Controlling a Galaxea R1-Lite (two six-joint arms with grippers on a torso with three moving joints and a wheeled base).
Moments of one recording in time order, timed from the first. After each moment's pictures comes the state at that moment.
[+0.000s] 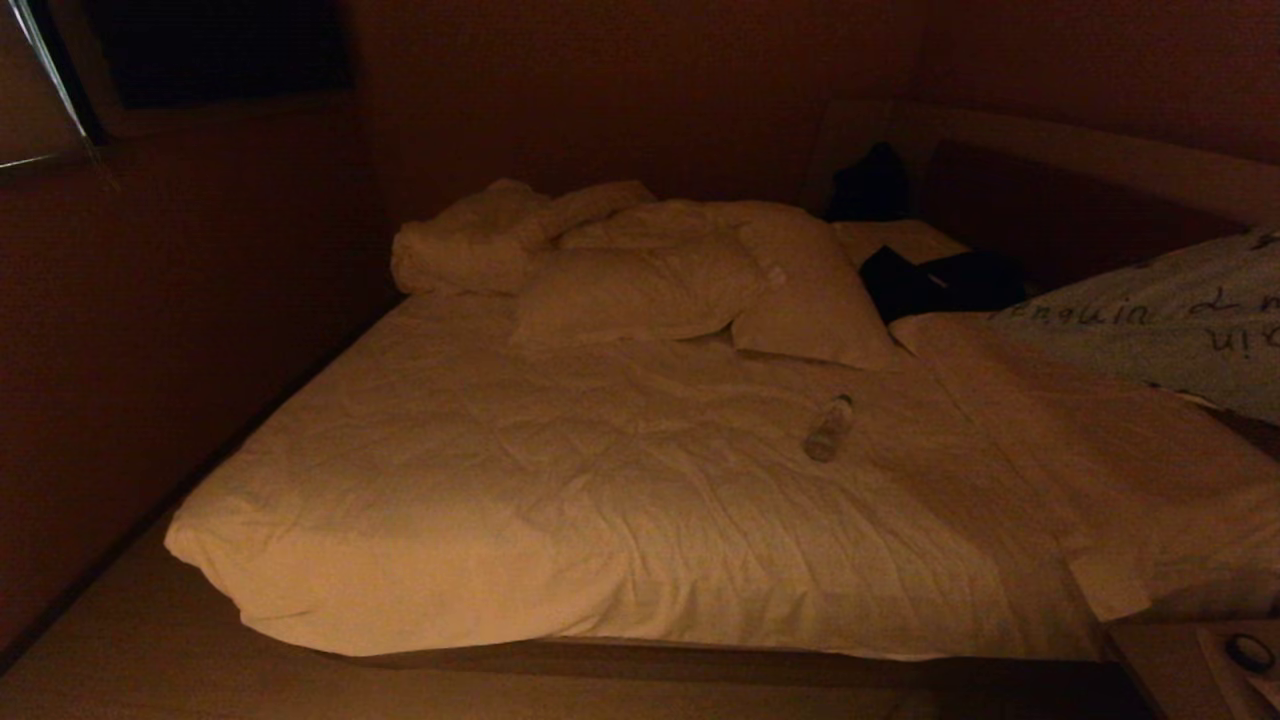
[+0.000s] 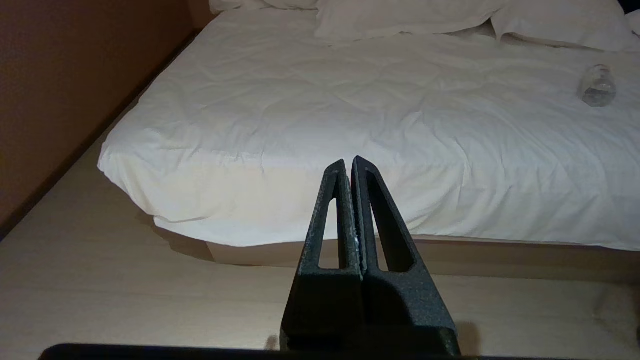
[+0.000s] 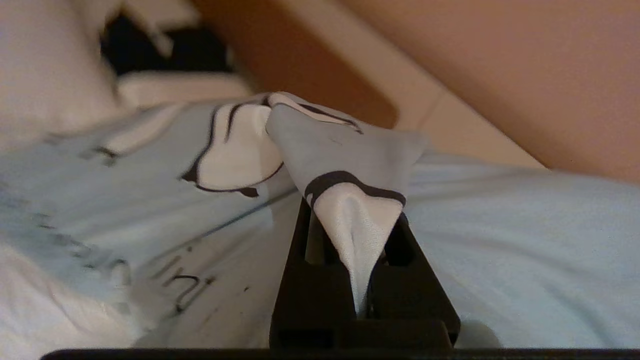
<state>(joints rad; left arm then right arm) 0.00 0.00 0.00 0.00 0.00 0.00 -0.14 1.08 -1.41 0.27 -0.54 -0.39</state>
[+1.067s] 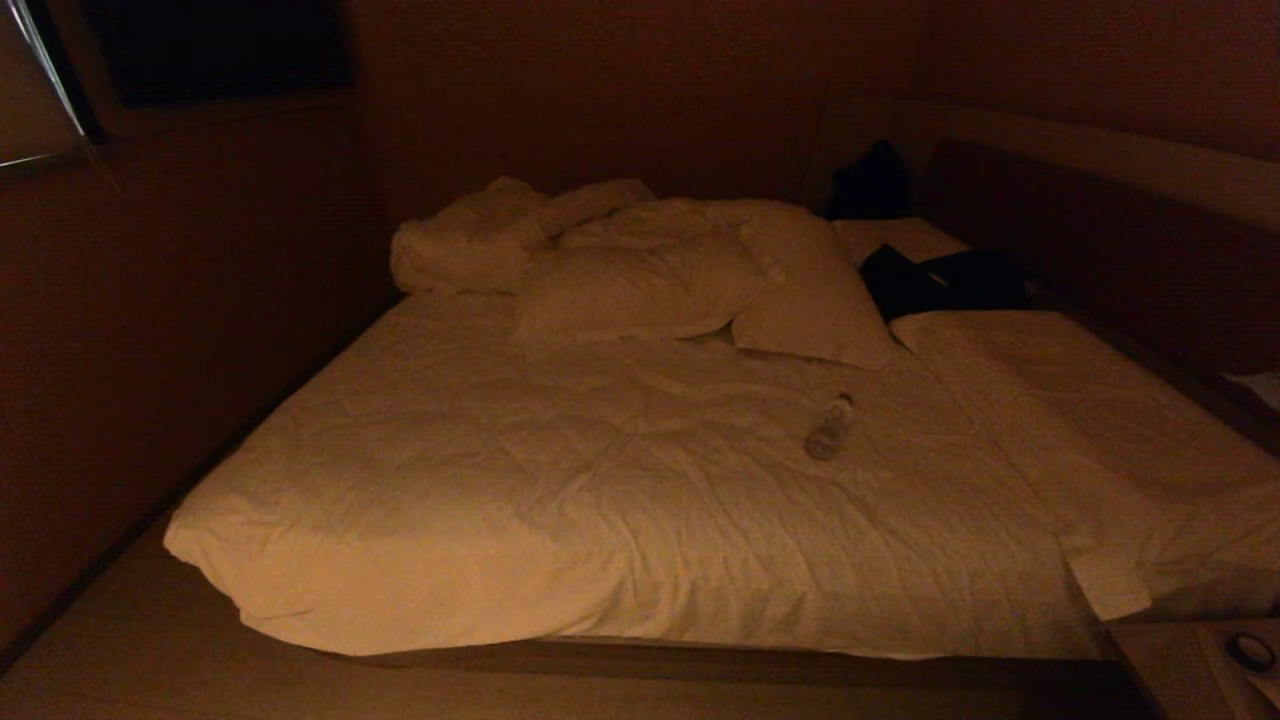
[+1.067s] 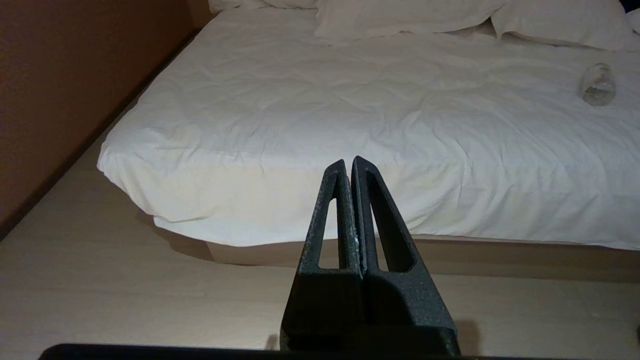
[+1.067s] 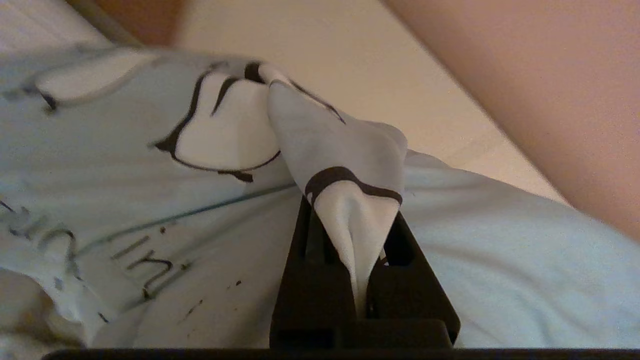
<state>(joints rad) 0.00 0.00 0.00 0.00 0.00 0.00 -1.04 1.44 -1.60 0.34 -0.18 -0.52</state>
